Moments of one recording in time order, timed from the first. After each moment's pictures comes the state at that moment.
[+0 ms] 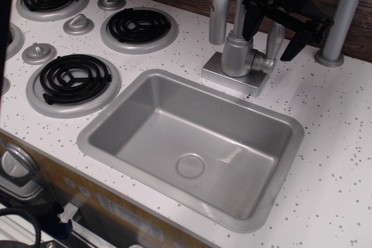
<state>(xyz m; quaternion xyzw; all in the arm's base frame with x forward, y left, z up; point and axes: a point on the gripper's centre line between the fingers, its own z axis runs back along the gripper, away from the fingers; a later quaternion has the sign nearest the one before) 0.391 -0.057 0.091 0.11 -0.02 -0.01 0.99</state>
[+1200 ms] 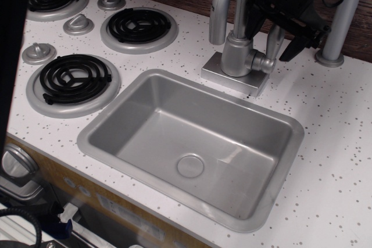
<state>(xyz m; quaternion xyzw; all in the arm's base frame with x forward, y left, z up) 0.410 -0.055 0.081 0.15 -0.07 -0.03 0.99</state>
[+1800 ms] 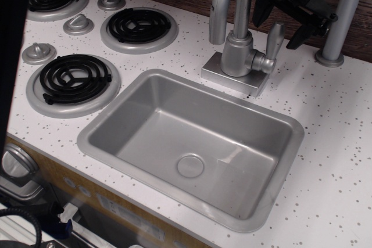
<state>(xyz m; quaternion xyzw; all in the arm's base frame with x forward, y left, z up) 0.424 -0.058 0.093 0.14 -0.10 -0.06 0.98</state>
